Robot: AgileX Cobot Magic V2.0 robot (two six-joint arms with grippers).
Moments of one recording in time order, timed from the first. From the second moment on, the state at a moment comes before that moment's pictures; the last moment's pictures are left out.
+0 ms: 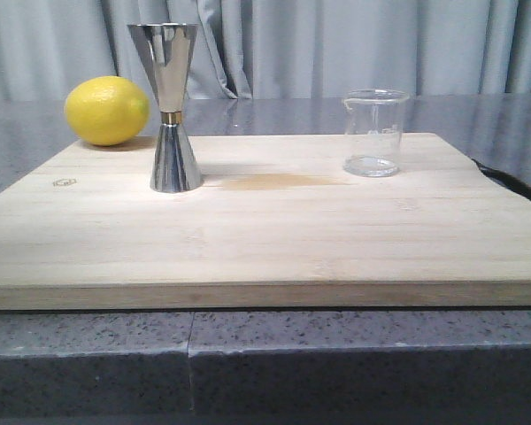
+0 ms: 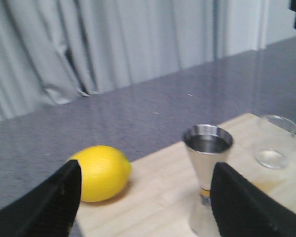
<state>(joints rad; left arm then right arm) -0.44 0.78 -0.48 0.68 -0.18 -0.62 -0.02 1.27 -0.79 -0.89 -0.69 0.67</state>
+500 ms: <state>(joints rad) -0.17 0.37 -0.72 0.90 0.21 -0.62 -0.15 0.86 -0.97 -0.93 -0.17 0.62</state>
